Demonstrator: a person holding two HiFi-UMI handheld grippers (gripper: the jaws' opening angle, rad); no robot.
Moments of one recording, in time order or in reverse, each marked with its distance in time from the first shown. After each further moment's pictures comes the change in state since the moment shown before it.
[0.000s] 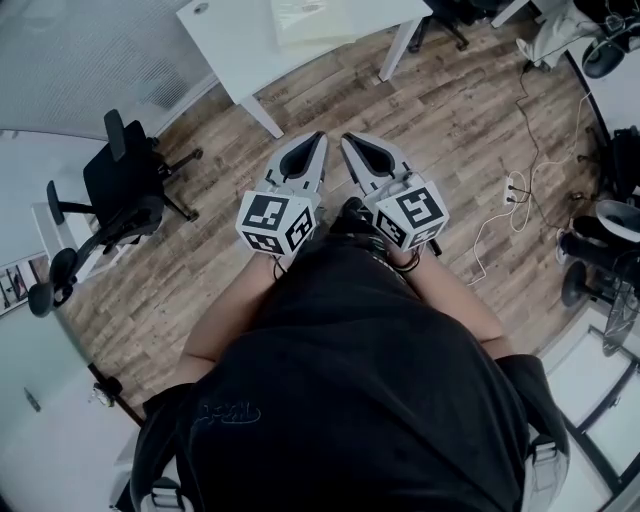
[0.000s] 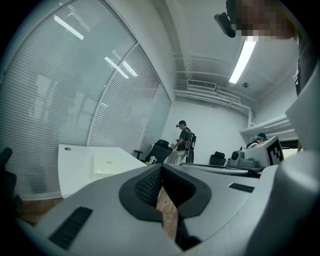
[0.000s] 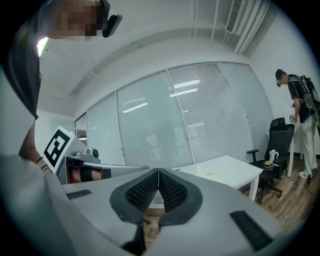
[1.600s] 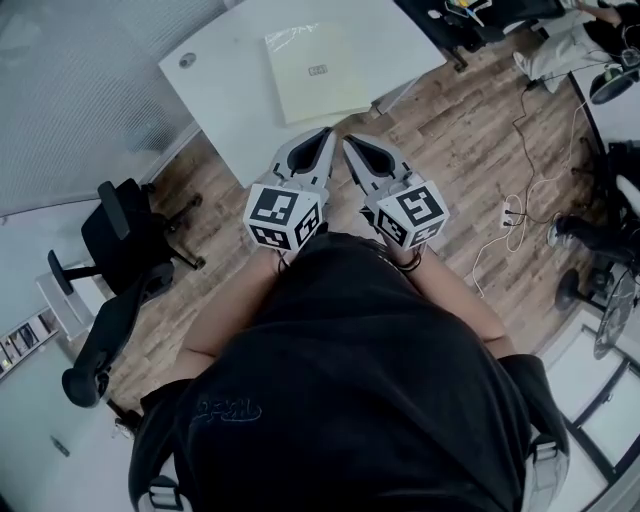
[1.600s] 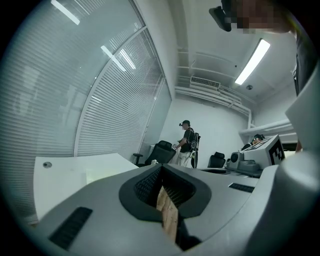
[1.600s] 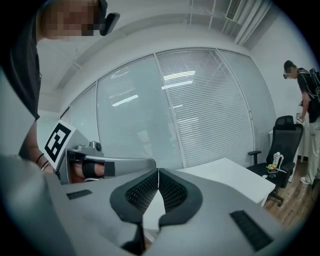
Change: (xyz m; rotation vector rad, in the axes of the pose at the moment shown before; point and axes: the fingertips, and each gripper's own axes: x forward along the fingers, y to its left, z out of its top) left arm 0.189 0.168 0.092 0.011 0.031 -0.094; right arm 0.214 -0.147 0.047 0.010 0.065 -0.066
